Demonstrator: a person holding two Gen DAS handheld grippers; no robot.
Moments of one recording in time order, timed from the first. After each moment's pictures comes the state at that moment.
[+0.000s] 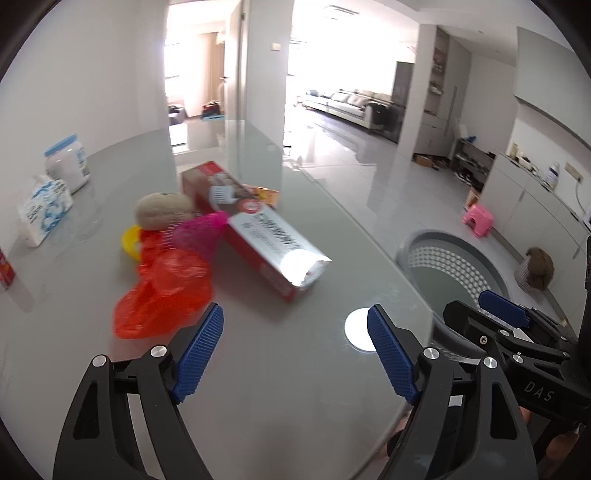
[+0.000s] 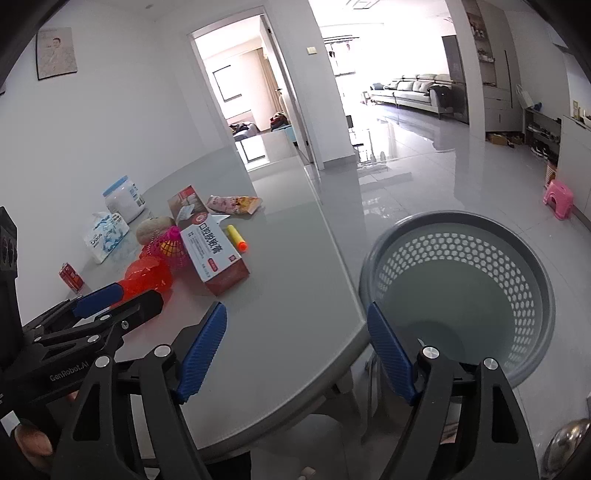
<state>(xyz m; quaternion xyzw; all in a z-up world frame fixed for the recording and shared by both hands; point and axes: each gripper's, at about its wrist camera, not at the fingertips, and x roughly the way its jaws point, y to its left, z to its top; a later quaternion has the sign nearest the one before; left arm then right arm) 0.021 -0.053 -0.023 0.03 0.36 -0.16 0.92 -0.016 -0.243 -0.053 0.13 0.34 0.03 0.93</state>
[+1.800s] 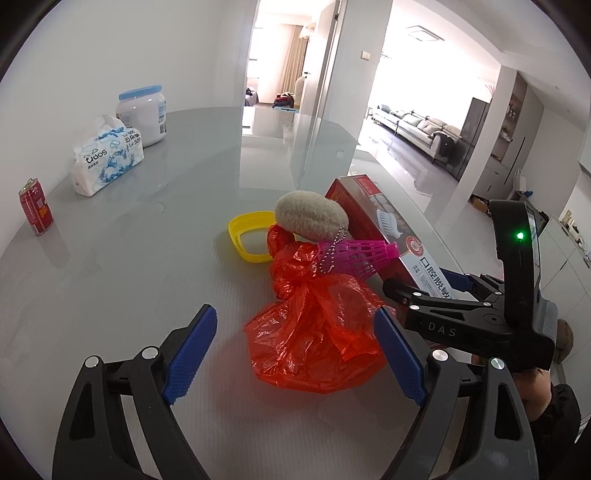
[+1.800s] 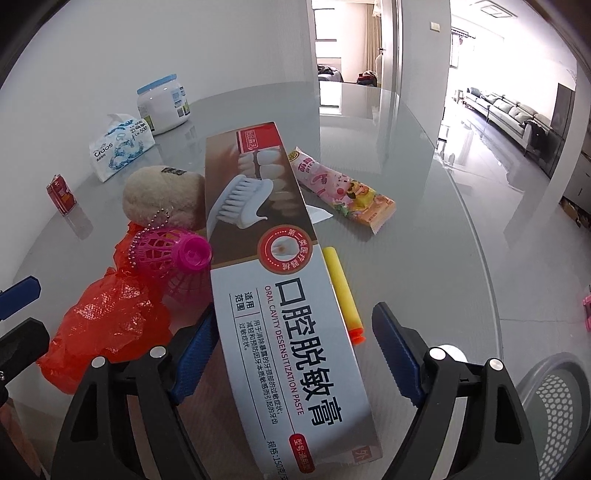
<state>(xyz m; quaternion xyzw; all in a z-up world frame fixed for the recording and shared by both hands) 0.085 0.056 -0.036 -0.06 0.37 -0.05 0.92 0.180 -0.131 -0.091 -0.03 0.43 0.15 0.89</state>
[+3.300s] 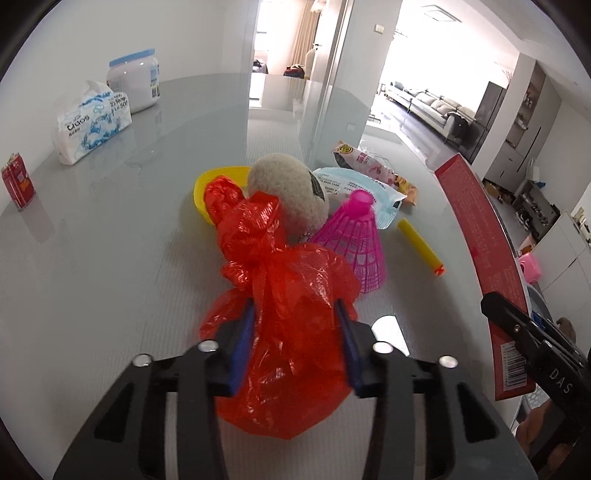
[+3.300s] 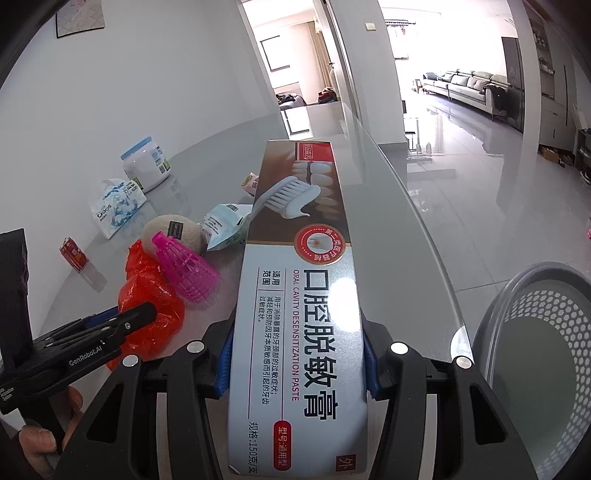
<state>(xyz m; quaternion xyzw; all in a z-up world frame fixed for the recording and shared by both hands) 0.114 0.032 -0.078 -0.07 0.43 -0.04 0.90 0.108 -0.195 -0.080 0.09 0.38 0.12 0.91</state>
